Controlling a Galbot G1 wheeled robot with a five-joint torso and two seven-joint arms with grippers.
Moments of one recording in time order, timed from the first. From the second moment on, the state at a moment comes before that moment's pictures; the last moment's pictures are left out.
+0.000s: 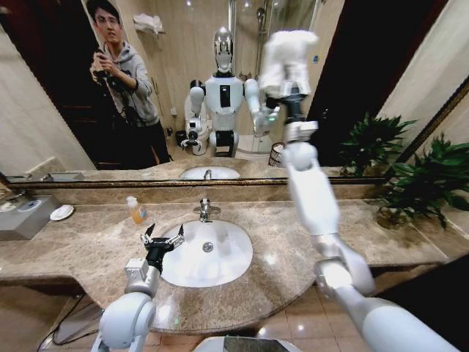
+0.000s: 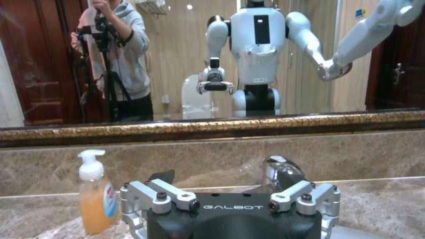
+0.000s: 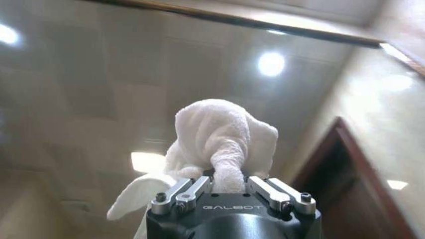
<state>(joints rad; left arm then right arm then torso) 1.68 -1.40 -0.62 -2.34 -0.15 0.32 -0.09 -0.20 1.37 0.43 1.28 0.14 0.36 0.11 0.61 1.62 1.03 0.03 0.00</state>
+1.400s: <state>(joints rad) 1.68 -1.40 -0.62 -2.34 -0.15 0.32 -0.09 -0.43 1.44 0.46 1.28 0.08 0.53 0.08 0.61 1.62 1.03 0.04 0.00</state>
